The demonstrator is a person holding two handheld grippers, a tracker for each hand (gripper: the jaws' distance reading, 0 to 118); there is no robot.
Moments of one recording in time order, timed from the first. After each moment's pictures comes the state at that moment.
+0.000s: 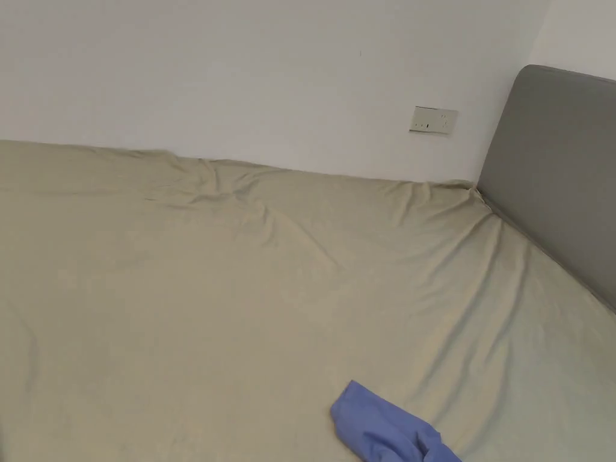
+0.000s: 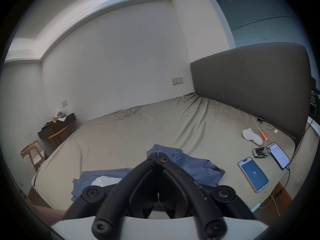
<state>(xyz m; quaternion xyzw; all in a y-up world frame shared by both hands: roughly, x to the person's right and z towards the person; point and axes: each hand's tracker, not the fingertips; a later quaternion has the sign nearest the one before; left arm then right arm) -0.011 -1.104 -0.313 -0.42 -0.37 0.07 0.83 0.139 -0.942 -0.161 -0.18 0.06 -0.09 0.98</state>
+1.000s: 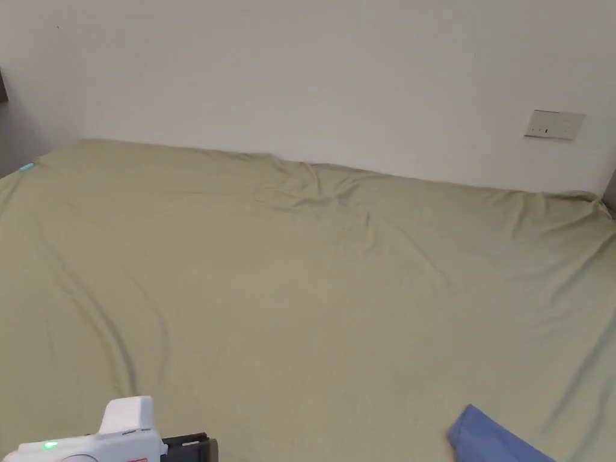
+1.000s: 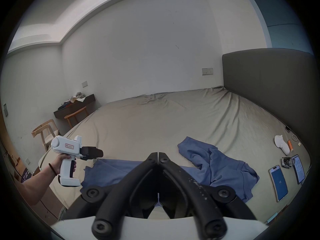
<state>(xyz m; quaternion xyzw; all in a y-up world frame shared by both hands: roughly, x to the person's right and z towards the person) -0.395 -1.094 -0.341 -0.43 0.04 0.20 0.88 0.066 -0.954 -0.214 -0.23 0.15 -0.04 0.96</state>
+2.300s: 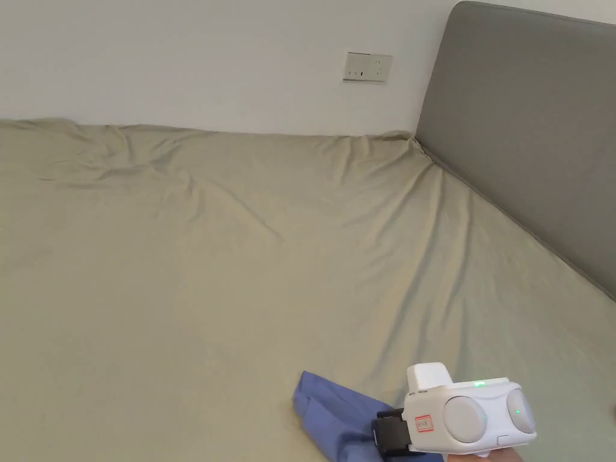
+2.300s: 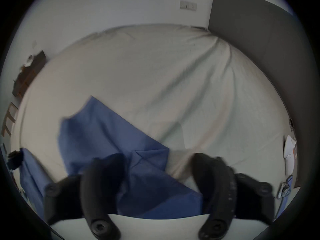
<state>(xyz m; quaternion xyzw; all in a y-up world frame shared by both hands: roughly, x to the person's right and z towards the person) -0.339 -1.106 -0.318 -0.42 0.03 0.11 0.90 0.153 -1.108 -0.507 -0.53 0.02 0.06 0.84</state>
